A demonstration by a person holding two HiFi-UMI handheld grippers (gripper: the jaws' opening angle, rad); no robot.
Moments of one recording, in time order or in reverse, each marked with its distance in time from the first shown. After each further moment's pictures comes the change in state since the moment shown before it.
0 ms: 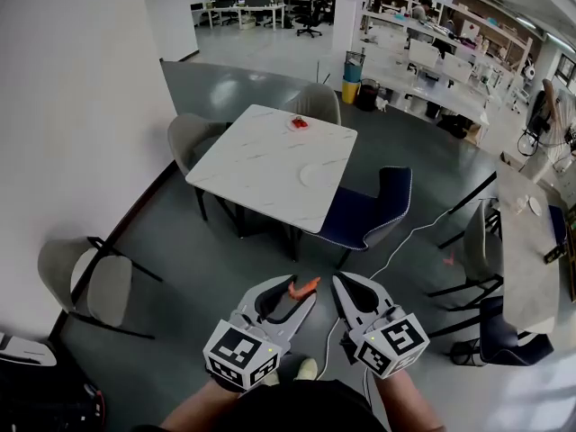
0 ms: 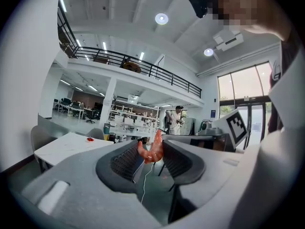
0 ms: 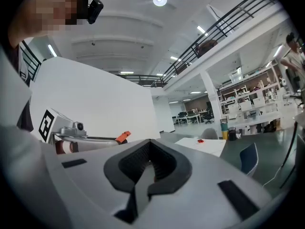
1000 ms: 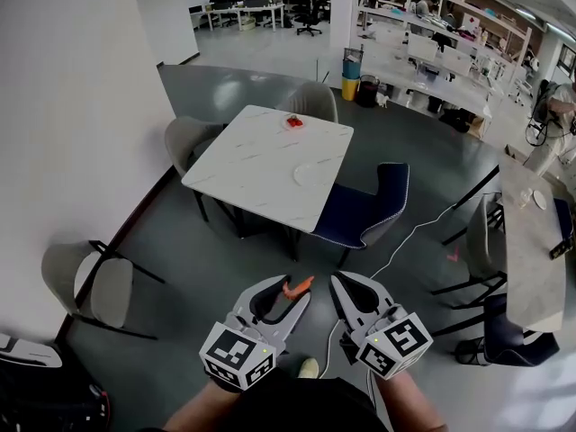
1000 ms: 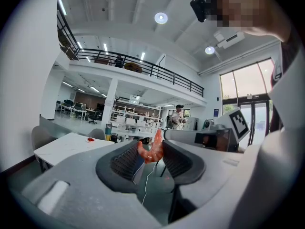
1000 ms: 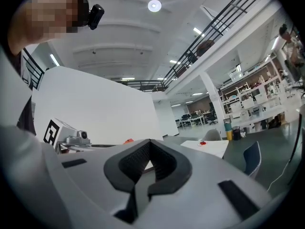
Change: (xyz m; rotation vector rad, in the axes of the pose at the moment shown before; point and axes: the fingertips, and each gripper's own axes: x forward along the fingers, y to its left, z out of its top) left arm 0.031 -0.019 -0.008 0.010 -0.005 0.036; right arm -0.027 -0.031 0.009 0.040 -0.060 0.046
